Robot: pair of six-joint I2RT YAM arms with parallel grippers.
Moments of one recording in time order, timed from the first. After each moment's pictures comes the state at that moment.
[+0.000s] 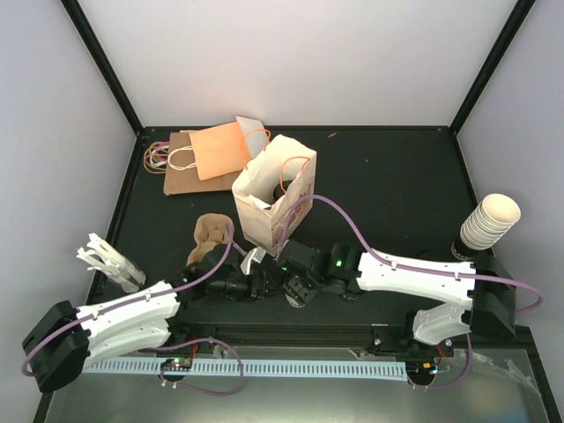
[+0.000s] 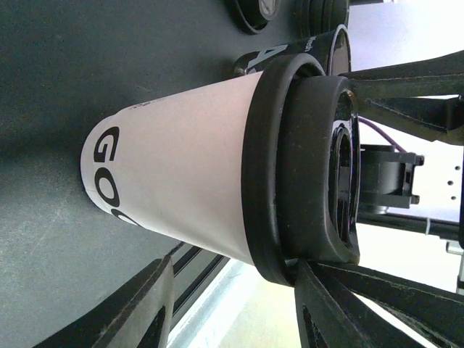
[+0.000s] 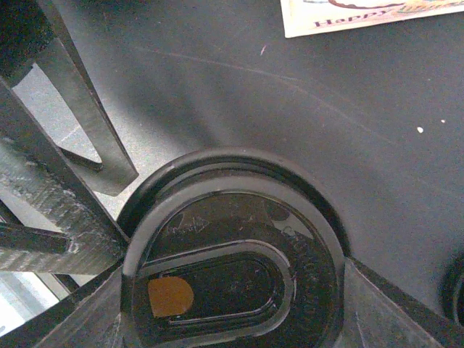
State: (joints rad) left arm -0.86 0.90 0.27 0.06 0.56 -1.10; right arm 1.25 1.40 1.05 -0.85 0.15 0.37
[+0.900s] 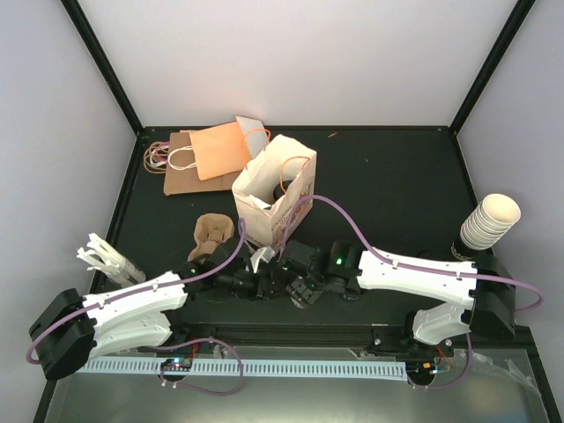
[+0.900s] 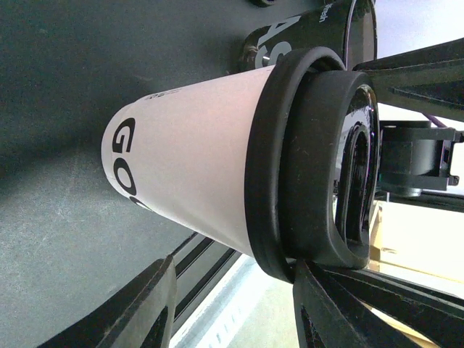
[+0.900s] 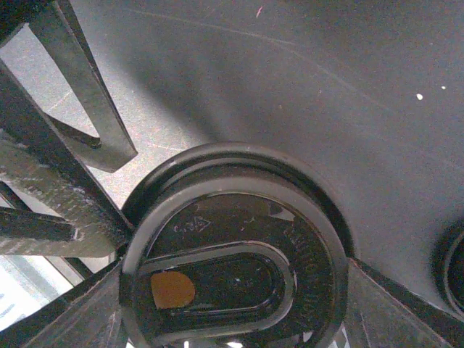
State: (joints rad) left arm -0.89 1.01 0.41 -0.11 0.55 -0.97; right arm 1.25 1.39 1.09 -0.94 0.13 0.37
